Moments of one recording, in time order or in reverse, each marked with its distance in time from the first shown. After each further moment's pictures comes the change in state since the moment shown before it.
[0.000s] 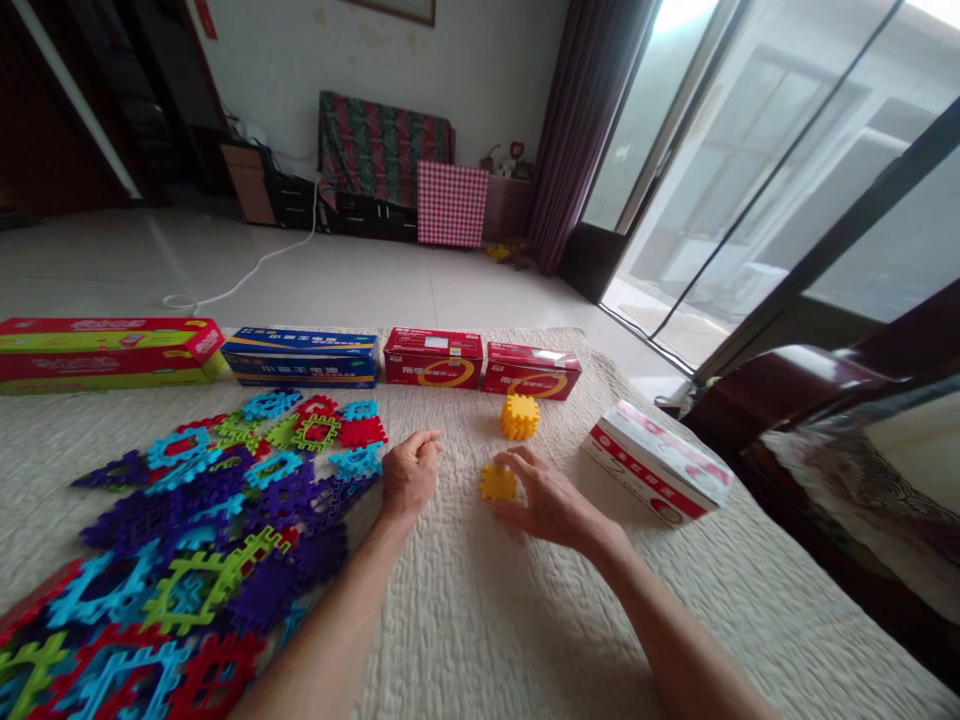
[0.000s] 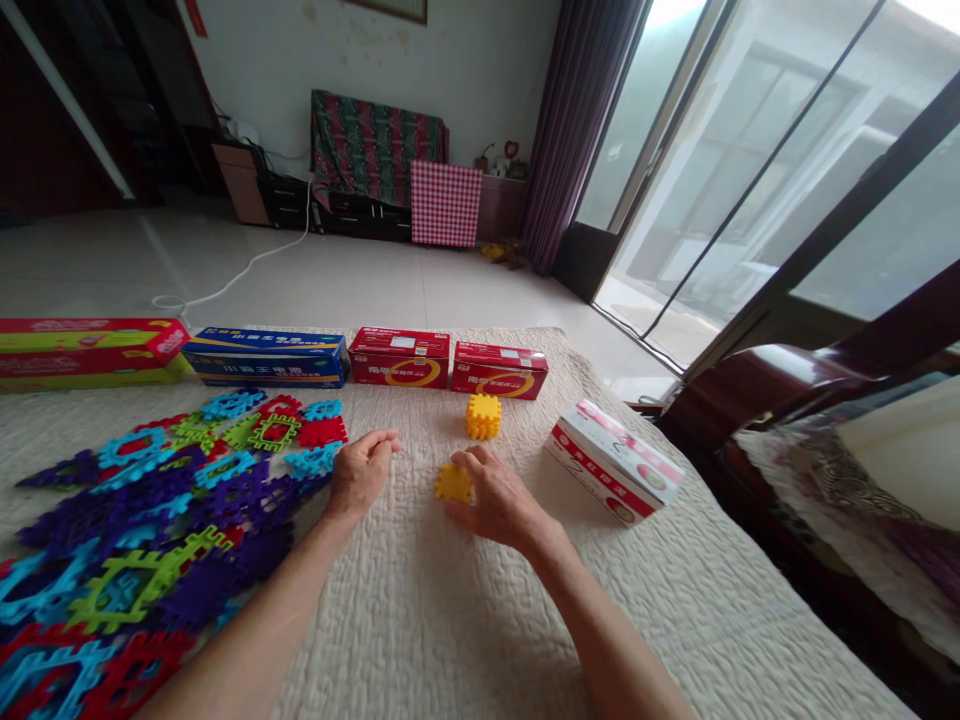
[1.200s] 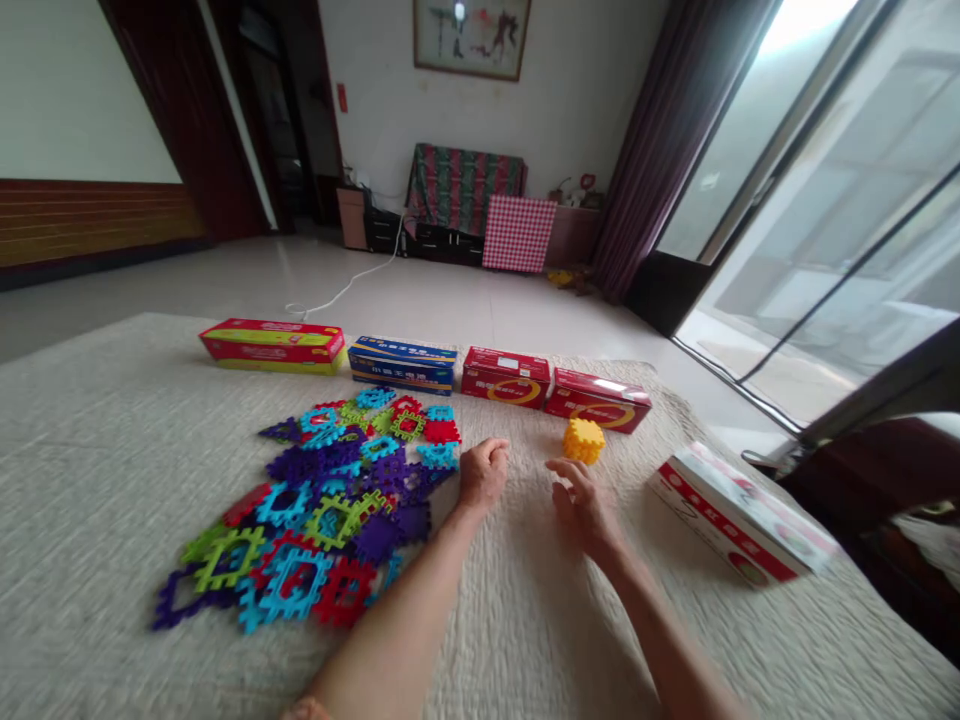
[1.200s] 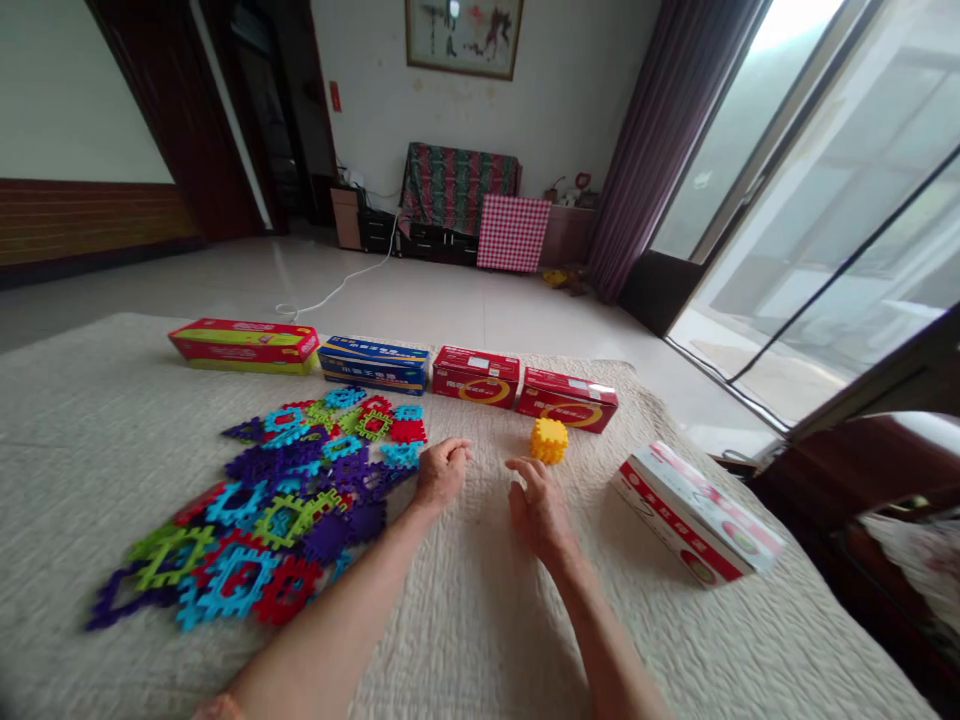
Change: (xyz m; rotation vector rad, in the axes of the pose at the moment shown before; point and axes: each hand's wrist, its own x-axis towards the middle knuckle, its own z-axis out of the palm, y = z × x) left_hand -0.001 -0.001 0.003 -0.036 0.019 0.034; right_hand 0.023 0.000 0.046 0.116 0.467 -0.053
